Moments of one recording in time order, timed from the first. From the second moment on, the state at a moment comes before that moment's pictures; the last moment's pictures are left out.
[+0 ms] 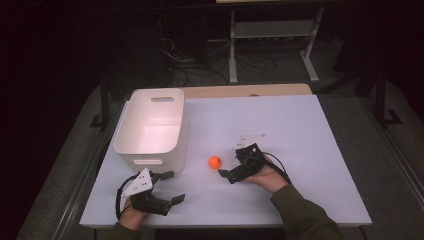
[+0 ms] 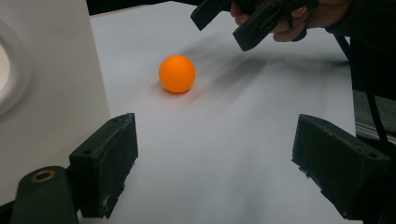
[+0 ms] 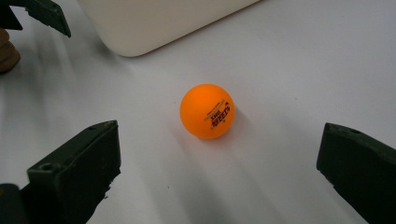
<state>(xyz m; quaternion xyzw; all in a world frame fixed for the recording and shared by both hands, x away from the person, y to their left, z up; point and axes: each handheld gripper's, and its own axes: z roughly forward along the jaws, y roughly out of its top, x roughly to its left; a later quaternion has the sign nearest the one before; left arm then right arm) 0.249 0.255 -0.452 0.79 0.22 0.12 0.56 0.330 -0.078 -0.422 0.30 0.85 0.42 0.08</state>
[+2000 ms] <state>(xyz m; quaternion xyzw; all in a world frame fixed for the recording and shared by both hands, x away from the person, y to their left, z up) 0.249 0.255 -0.452 0.79 0.22 0.12 0.56 0.361 -0.032 -0.437 0.29 0.86 0.42 0.07</state>
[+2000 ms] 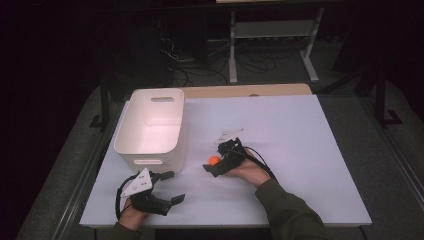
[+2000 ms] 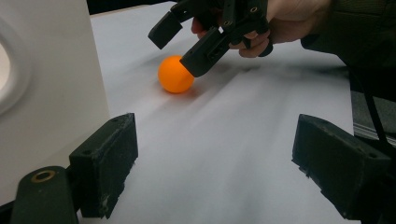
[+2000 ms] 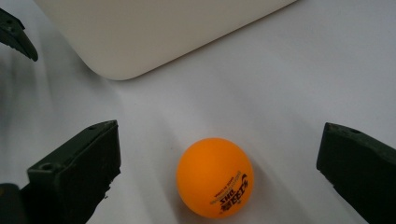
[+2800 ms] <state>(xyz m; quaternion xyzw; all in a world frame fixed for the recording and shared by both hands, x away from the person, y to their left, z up) 0.249 0.255 -0.452 0.79 0.22 0.11 0.56 0.358 -0.024 -0.445 0.27 0.87 0.40 0.07</state>
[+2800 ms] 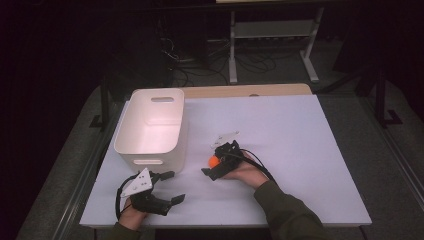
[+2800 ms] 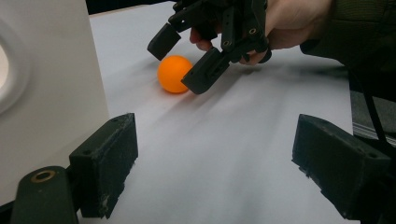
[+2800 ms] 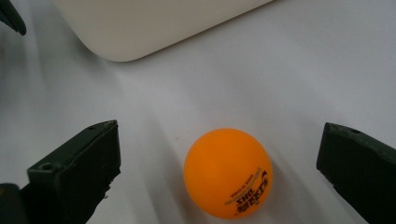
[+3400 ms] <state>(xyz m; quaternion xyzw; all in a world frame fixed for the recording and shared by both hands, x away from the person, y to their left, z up) 0.249 0.255 -0.452 0.79 0.22 0.11 0.56 0.358 -0.021 -0.450 0.27 0.88 0.37 0.08</state>
